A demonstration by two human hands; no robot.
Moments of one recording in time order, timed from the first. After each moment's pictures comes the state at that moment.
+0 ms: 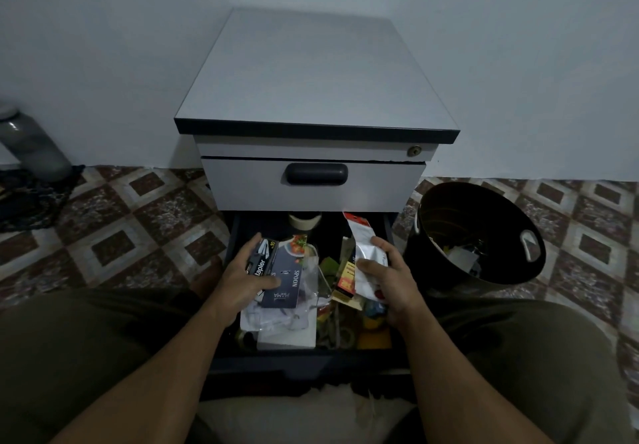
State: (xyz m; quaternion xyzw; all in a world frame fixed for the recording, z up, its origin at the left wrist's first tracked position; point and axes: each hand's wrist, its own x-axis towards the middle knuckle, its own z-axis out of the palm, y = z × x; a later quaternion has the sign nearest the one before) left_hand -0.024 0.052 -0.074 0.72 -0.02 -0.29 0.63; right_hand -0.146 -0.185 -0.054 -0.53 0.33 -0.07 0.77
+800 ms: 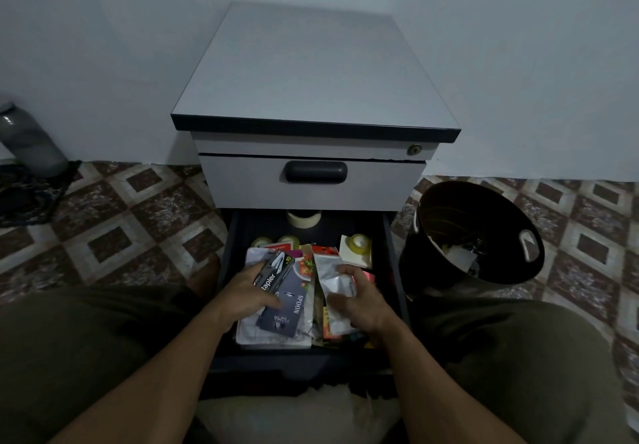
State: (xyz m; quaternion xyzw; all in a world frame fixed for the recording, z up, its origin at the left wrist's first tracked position) left_hand -0.035 0.049 -0.073 0.77 -0.05 -0.38 0.51; right_hand -0.153 -0.154 -0.075 -0.72 0.27 0.08 0.64
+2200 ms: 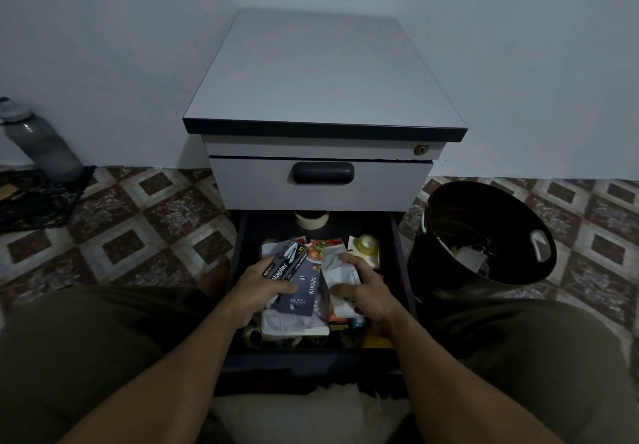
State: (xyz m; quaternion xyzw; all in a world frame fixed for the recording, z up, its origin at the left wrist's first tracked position) left_hand -0.033 0.045 -0.078 0.72 -0.02 -0.36 0.60; right_hand -0.135 -0.152 -0.072 -0.63 0.29 0.06 0.72
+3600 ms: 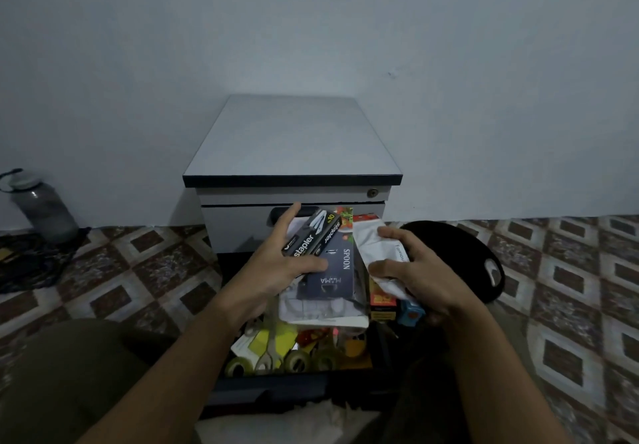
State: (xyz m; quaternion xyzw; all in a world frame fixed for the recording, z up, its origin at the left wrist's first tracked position) left_hand -0.096 -0.001 0.089 0.65 -0.21 -0.28 0.67; right_hand -0.220 -0.204 0.099 -0.69 0.22 -0.06 0.68
